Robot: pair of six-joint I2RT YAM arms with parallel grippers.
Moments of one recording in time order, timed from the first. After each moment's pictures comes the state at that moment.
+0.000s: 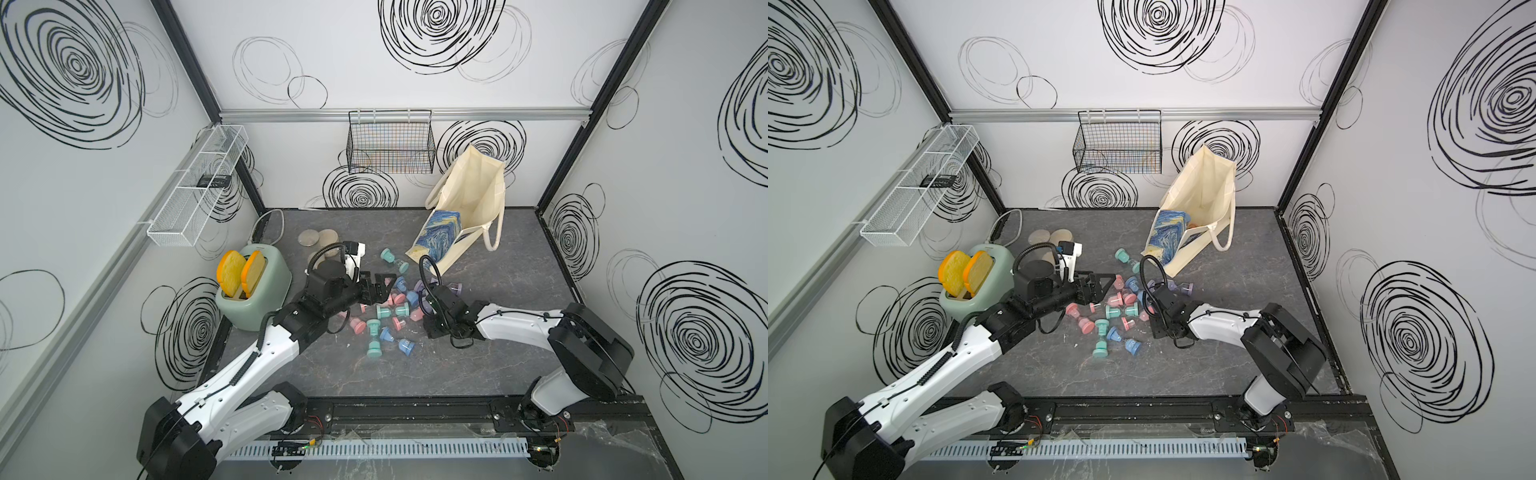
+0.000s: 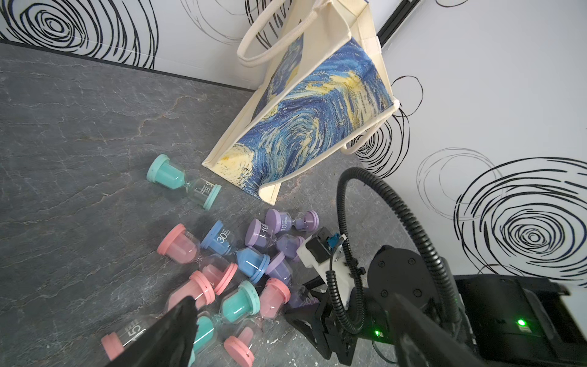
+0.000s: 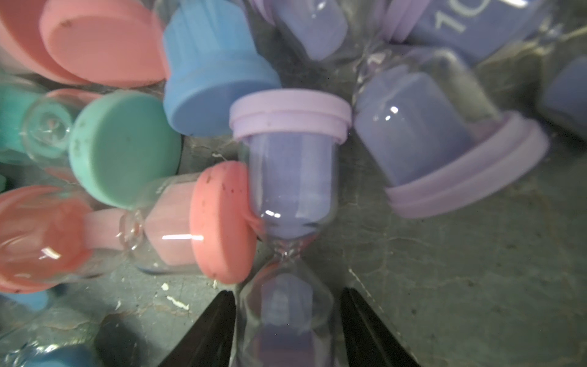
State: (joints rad) left arm -0.55 1.01 0.77 -0.14 0.20 -0.54; right arm 0.82 1.57 0.74 -0.25 0.11 0.49
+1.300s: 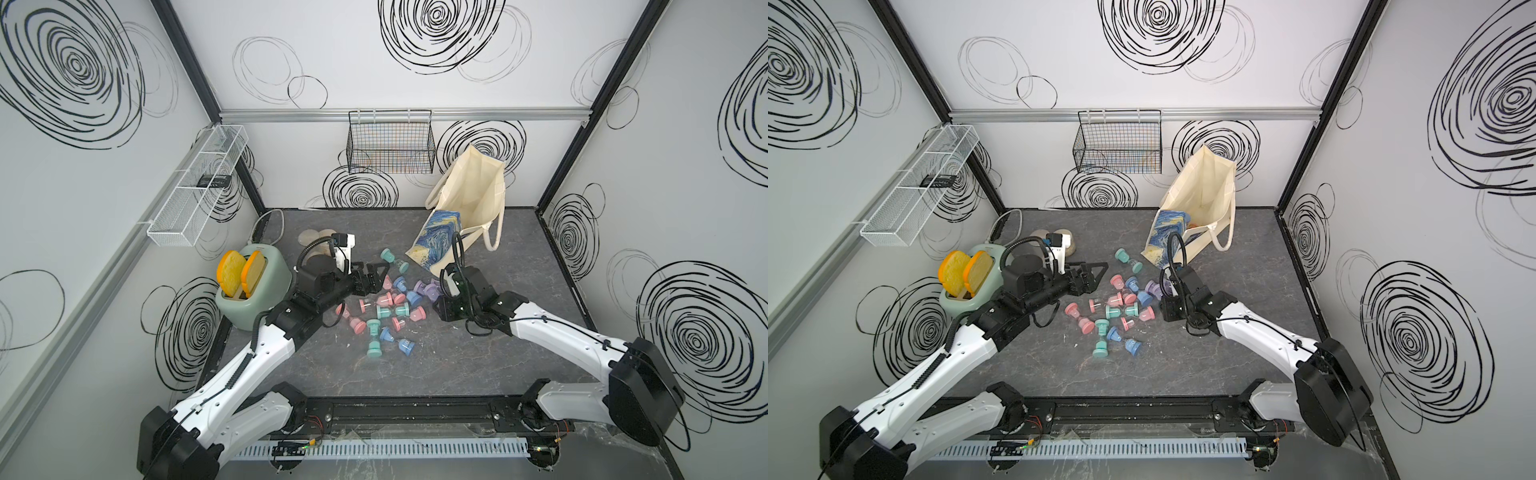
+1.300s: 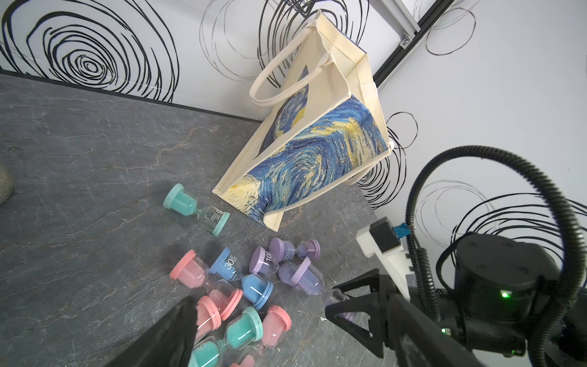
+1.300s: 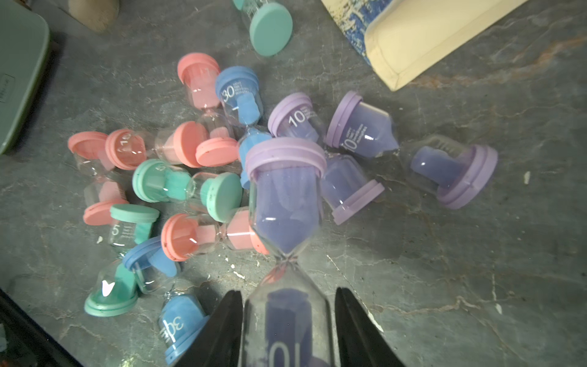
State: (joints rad) left arm -0.48 1.00 0.81 -0.12 0.21 -0.55; right arm 0.68 1.27 0.80 -0.41 -0.04 0.47
